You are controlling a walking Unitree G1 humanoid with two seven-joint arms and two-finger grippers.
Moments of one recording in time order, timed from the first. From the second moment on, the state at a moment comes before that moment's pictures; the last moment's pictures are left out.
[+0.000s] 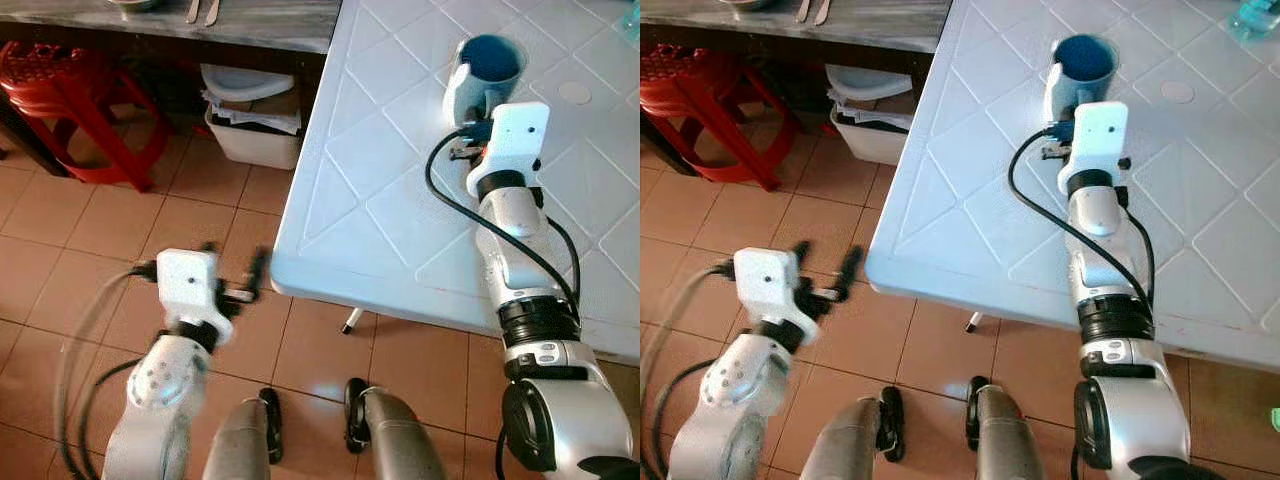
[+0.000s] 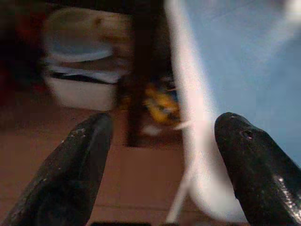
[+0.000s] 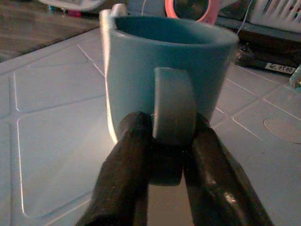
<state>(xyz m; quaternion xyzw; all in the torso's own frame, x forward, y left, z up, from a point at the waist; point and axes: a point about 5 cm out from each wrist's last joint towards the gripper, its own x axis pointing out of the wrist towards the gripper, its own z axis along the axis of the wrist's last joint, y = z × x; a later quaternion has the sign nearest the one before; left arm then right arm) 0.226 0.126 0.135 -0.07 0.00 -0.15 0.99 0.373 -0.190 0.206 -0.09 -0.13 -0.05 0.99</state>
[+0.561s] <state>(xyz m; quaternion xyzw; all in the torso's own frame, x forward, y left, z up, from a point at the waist) 0.238 0.129 0.132 -0.07 0.00 -0.12 0.99 0.346 -0.188 0.192 -0.07 -0.14 -0.04 0.99</state>
